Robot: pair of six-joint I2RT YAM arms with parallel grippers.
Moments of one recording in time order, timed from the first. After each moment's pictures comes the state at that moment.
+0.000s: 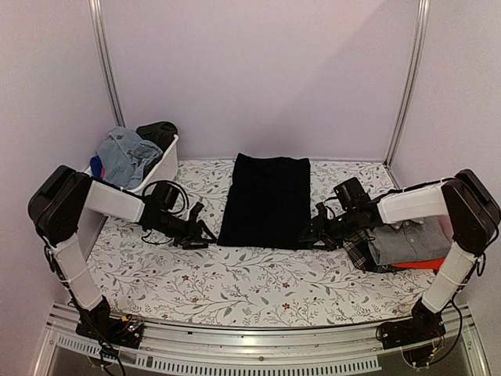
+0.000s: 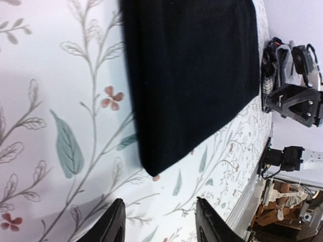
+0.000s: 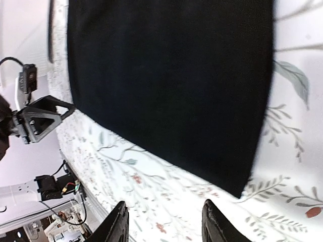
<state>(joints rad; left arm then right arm) -0.41 1.79 0.84 -0.06 0.70 -0.50 0.53 1.69 0.88 -0.13 -0.59 0.78</state>
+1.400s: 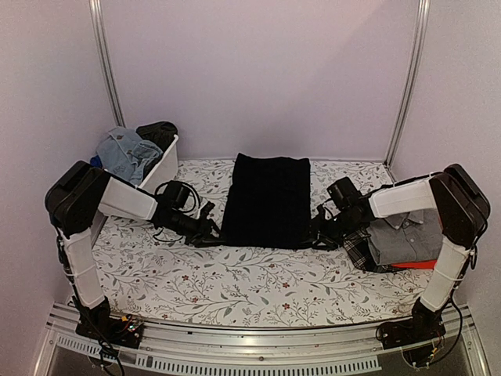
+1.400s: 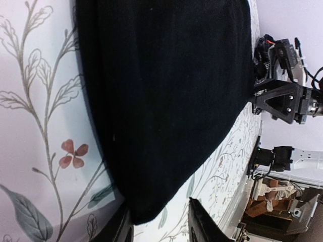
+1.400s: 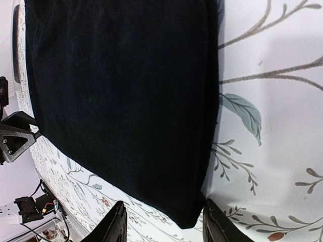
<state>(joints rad) -0.45 1.95 0.95 -0.03 0.75 -0.54 0.52 1.80 0.96 -0.26 -0.42 0.74</state>
